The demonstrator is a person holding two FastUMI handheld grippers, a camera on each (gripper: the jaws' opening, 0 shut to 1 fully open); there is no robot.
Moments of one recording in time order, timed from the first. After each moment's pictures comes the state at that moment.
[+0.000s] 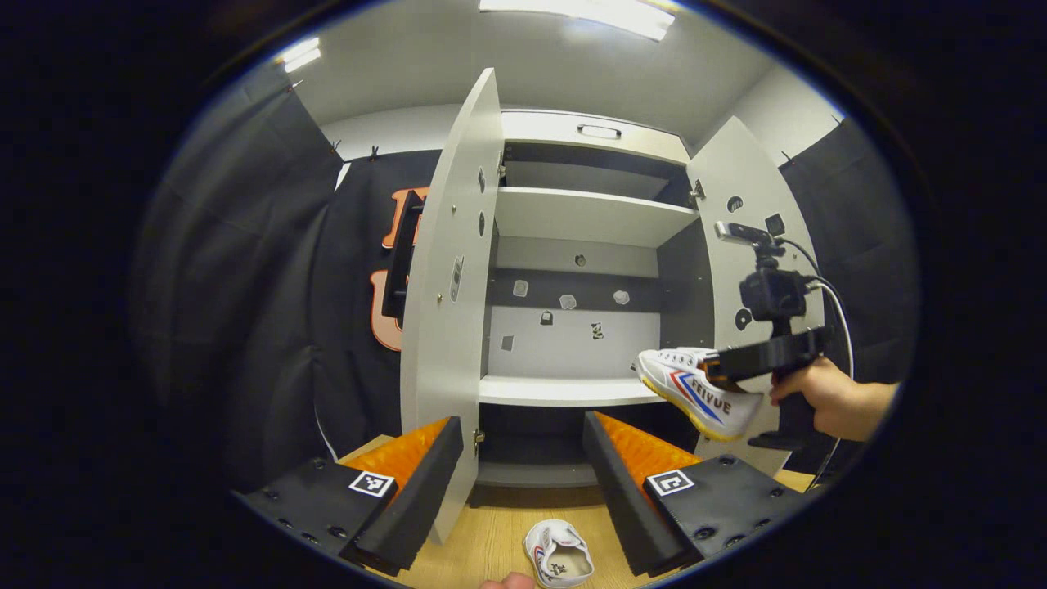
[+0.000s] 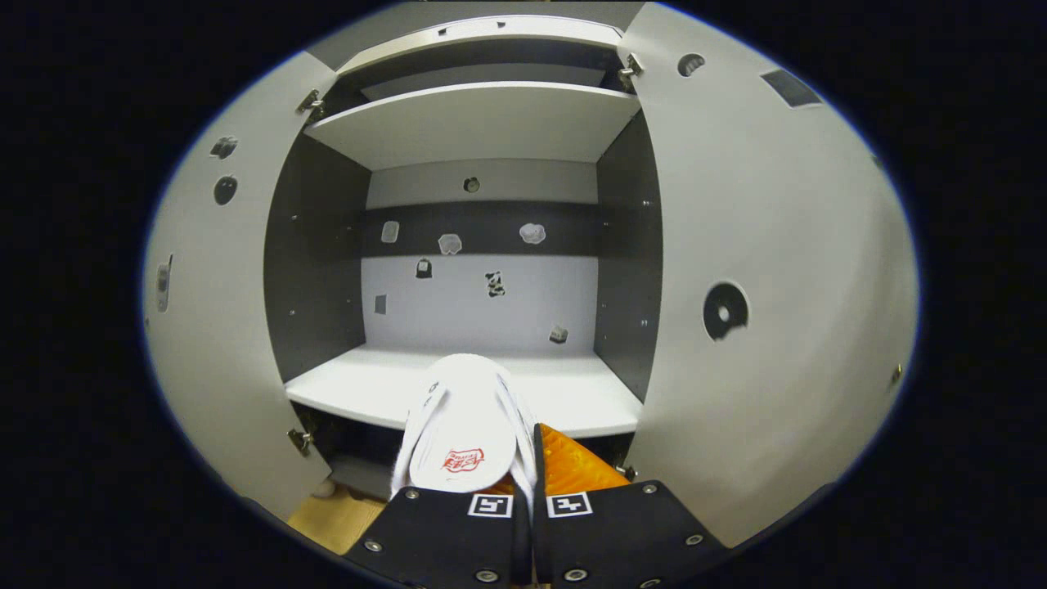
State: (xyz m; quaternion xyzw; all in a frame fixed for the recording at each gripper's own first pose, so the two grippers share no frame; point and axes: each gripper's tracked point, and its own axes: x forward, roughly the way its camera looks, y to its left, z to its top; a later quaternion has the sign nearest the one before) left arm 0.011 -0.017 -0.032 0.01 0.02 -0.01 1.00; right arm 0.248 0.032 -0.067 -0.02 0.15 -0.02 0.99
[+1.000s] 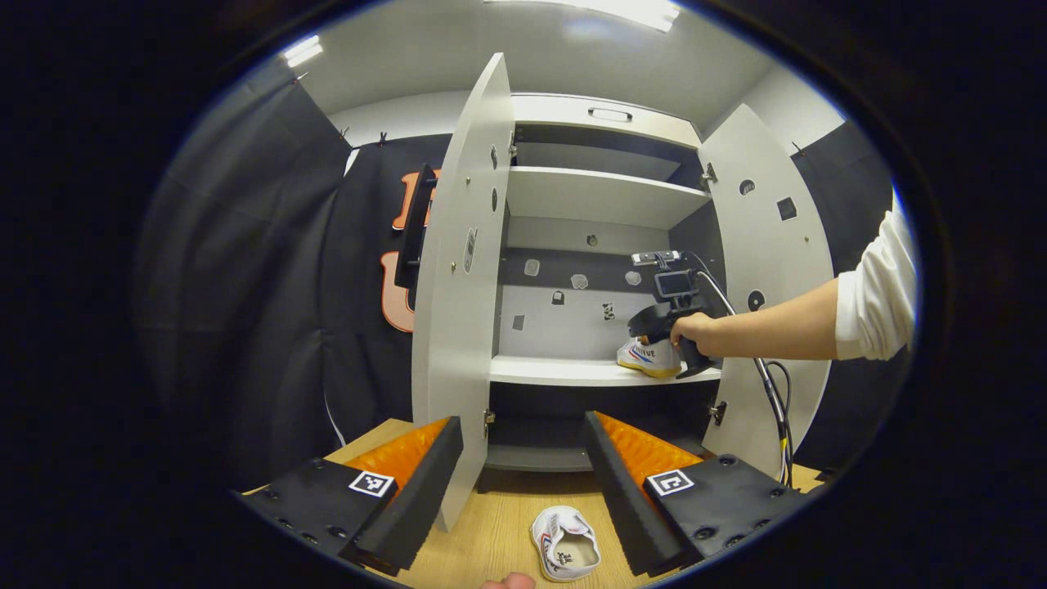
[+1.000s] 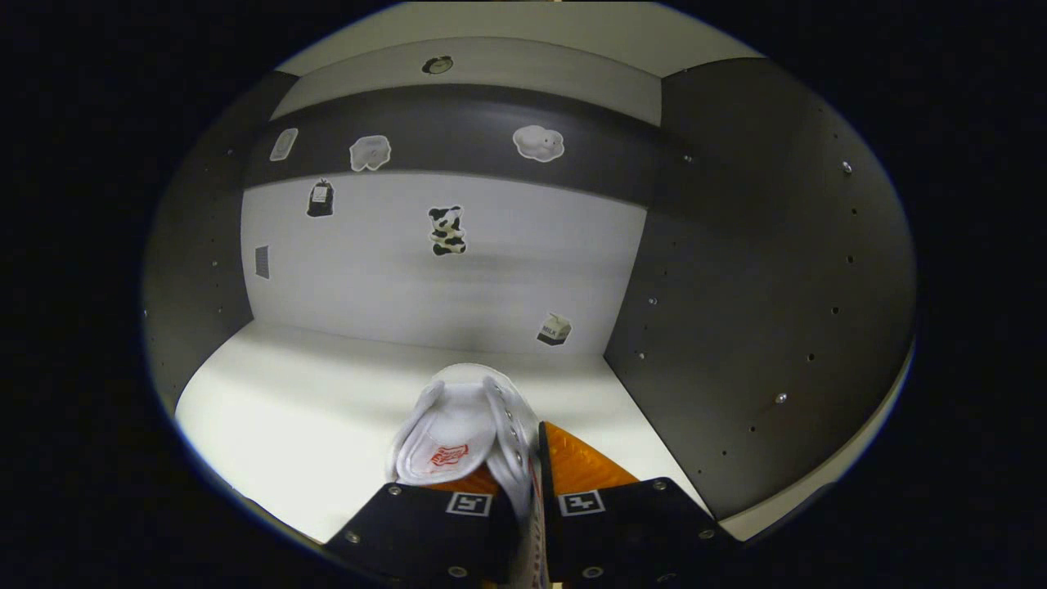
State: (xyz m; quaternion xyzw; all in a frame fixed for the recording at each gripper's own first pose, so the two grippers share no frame) left arm 0.007 -0.010 -0.054 0.01 0.04 0.00 1.00; right arm 0.423 0.014 -0.150 -0.09 0.29 -0.08 0.95
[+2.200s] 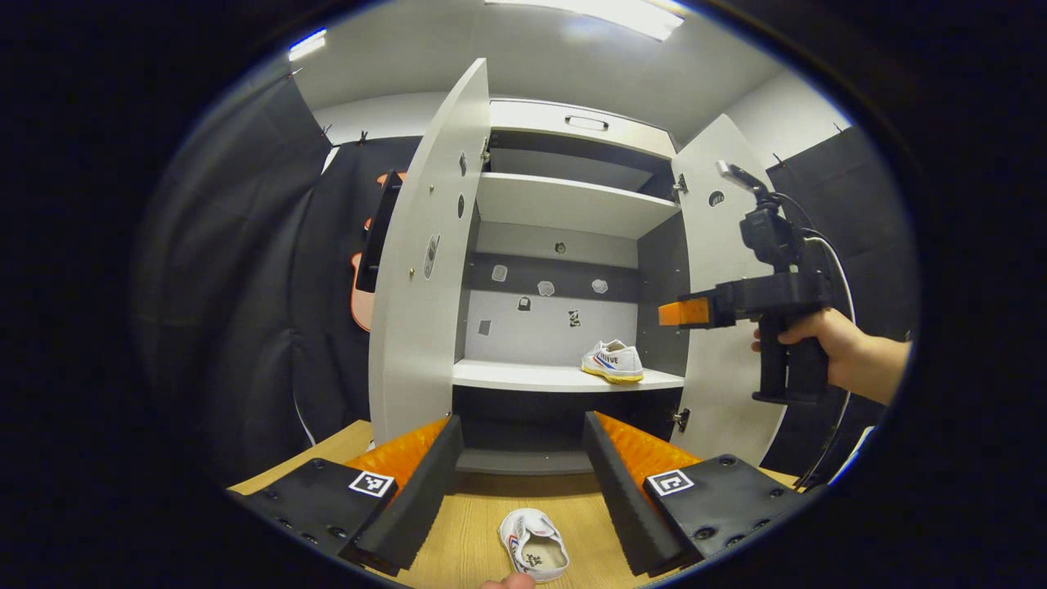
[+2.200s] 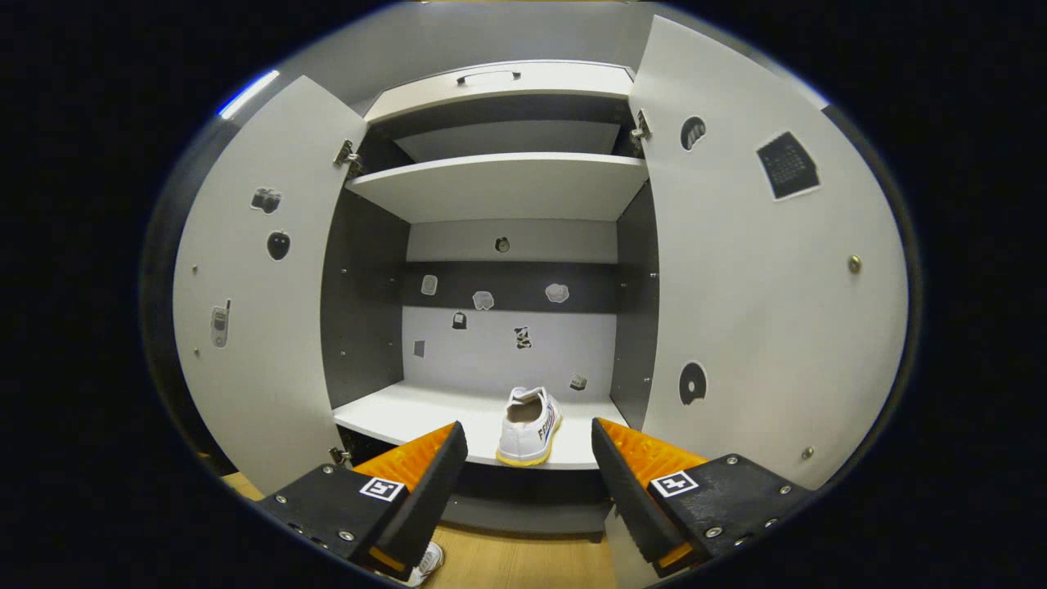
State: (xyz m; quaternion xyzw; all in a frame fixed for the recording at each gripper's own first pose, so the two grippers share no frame) left arm 0.002 -0.041 -0.049 -0.01 0.04 -0.05 1.00; right arm 0.159 0.036 -0.019 -0.01 0.08 0.05 1.00
